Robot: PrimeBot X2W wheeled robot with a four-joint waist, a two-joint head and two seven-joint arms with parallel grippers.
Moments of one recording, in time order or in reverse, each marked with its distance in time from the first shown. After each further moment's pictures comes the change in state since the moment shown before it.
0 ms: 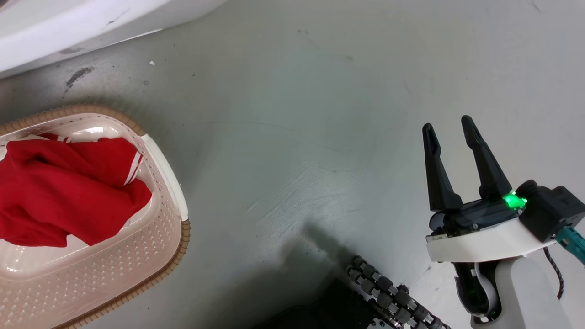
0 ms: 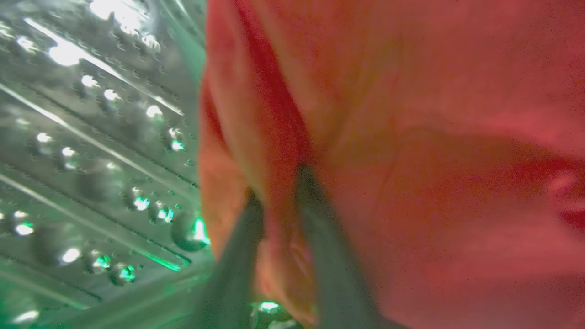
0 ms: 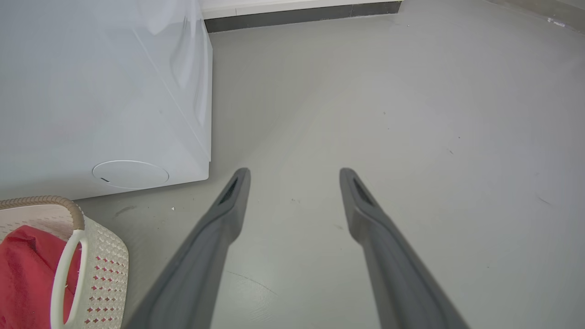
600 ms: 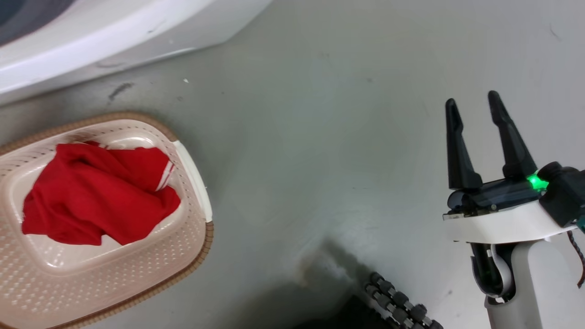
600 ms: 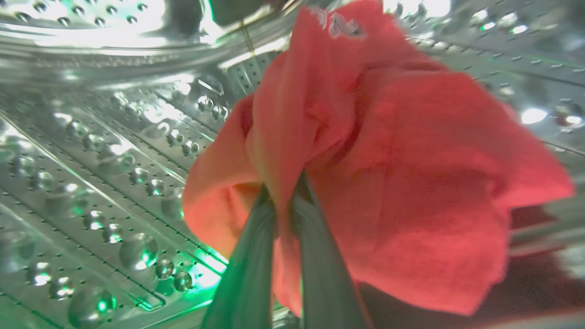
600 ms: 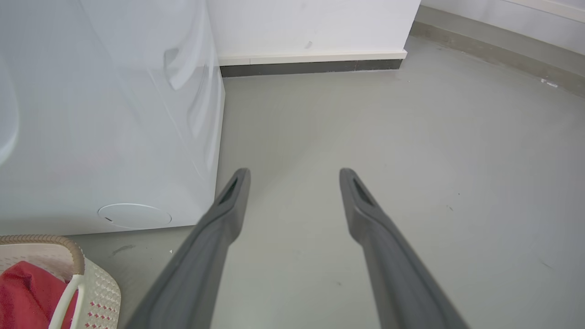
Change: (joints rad) left arm 0.067 0.042 -0.125 0.045 -0.158 0.001 -0.352; right arm -0.058 0.000 -0.058 -0.009 -0.067 0.000 0.000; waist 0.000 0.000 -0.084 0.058
